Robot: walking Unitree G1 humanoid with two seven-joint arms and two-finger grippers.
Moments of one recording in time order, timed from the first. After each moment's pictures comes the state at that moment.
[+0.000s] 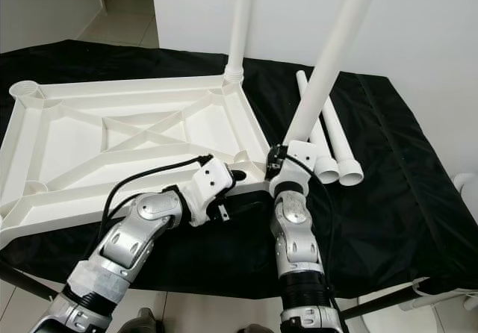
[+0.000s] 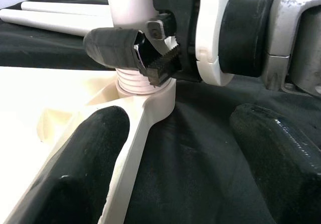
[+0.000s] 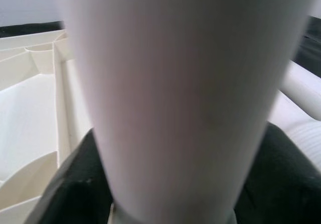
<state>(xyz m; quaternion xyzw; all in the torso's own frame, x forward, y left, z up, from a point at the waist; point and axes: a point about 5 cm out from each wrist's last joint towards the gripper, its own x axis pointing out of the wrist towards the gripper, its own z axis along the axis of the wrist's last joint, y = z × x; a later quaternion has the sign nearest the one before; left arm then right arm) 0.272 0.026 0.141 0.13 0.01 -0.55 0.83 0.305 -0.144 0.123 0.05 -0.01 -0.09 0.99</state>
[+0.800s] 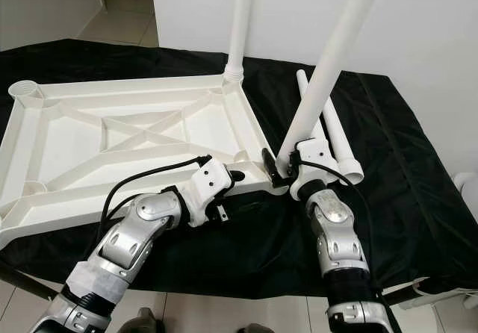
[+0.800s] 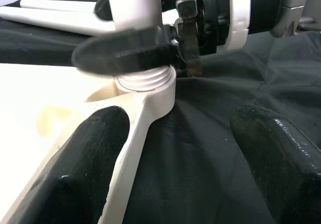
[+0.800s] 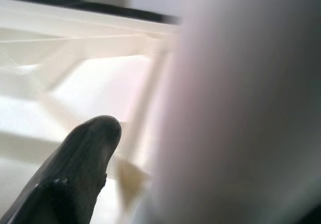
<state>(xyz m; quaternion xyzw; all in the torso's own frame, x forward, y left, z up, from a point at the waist) 0.272 0.028 0.140 0.13 0.01 -0.55 0.83 0.315 -0.173 0.130 -0.06 -0.03 0.21 0.98</state>
